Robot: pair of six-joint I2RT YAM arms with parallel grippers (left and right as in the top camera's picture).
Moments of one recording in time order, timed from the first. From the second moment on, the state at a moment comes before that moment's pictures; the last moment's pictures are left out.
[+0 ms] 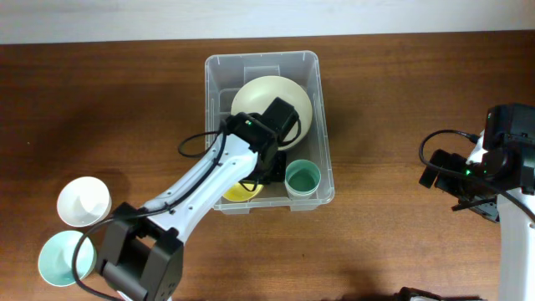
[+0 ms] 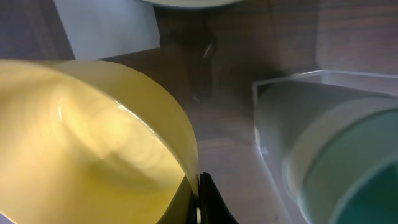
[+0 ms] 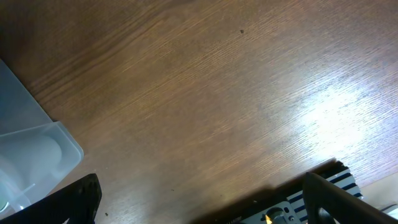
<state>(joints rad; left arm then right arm) -0.64 1.84 1.51 -1.10 0.00 -0.52 -0.28 1.27 1.37 -1.45 0.01 0.28</state>
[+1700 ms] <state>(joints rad) 0.31 2.02 1.52 -1.22 -0.16 -0.38 -0.28 1.27 1.37 -1.45 0.01 0.28</state>
